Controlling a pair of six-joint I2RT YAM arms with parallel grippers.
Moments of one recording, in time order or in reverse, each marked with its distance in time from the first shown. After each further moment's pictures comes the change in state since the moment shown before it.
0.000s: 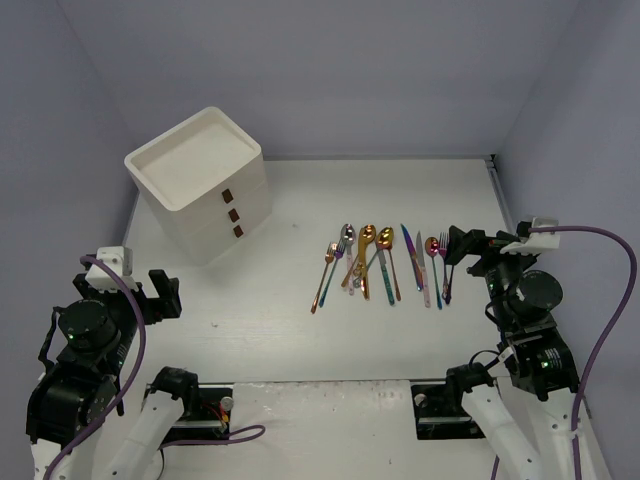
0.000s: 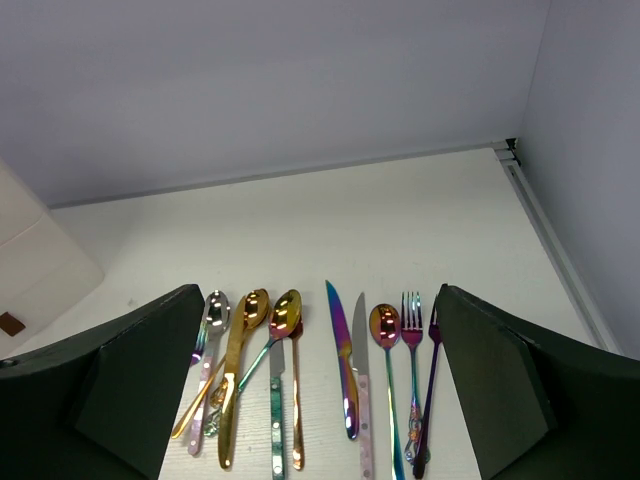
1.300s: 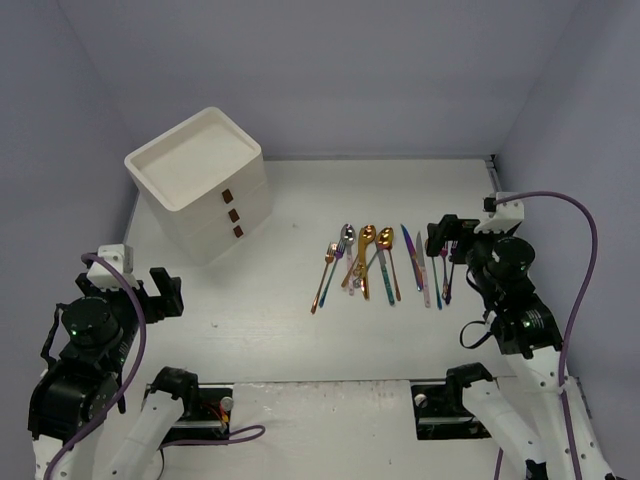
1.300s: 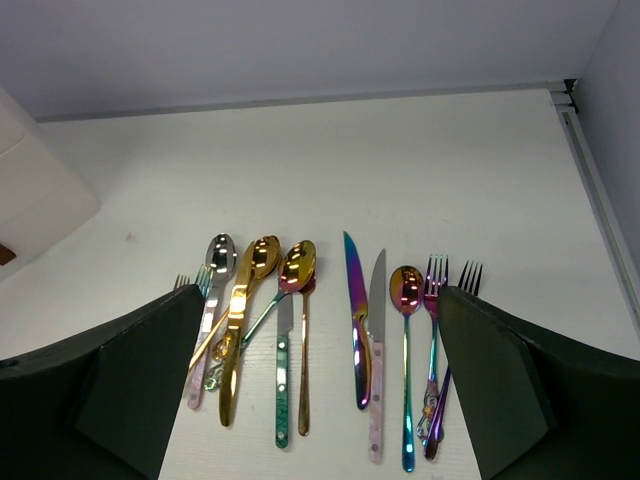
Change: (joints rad) left arm 0.000 0.011 -0.004 0.000 0.004 -0.030; right arm 0.000 0.179 0.007 -0.001 -0.096 -0.013
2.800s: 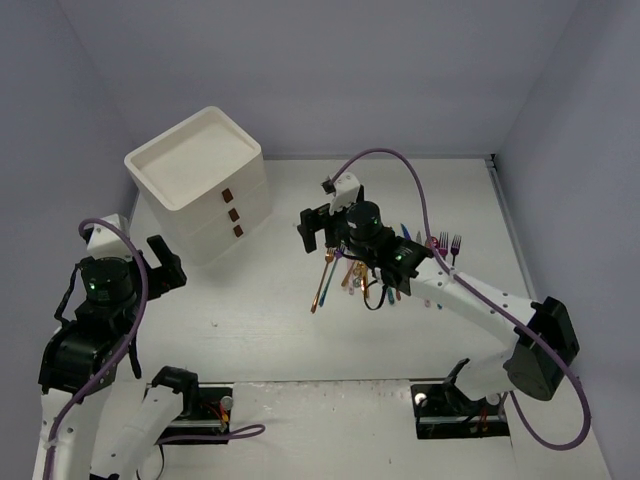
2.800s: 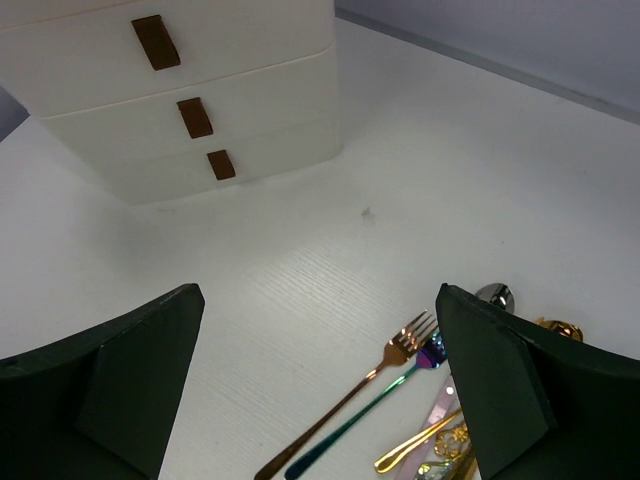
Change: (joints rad) left arm 0.000 0.176 0.047 -0.001 -0.122 -0.204; right arm 0.581 0.720 0.213 0.394 0.081 -0.011
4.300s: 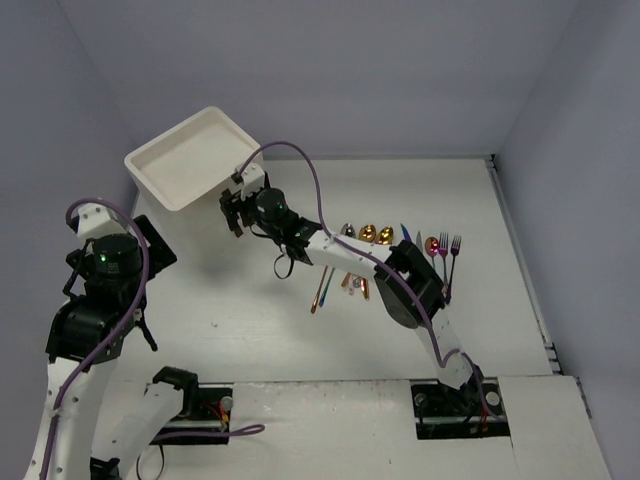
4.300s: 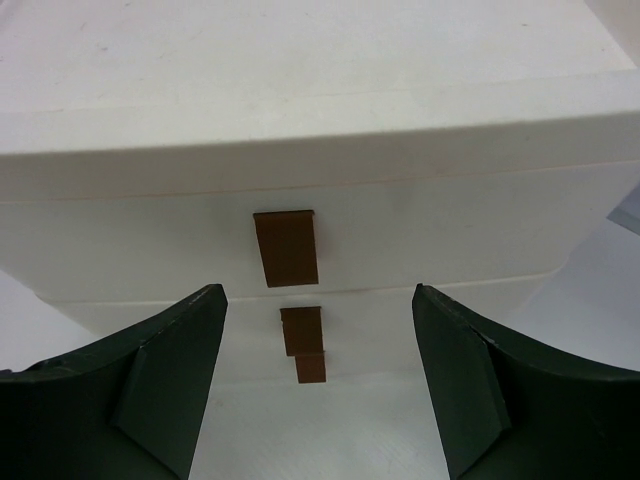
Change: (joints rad) left arm 0.000 0.138 0.074 0.004 -0.256 -0.115; right arm 0.107 0.840 0.666 0.349 -0.046 -0.102
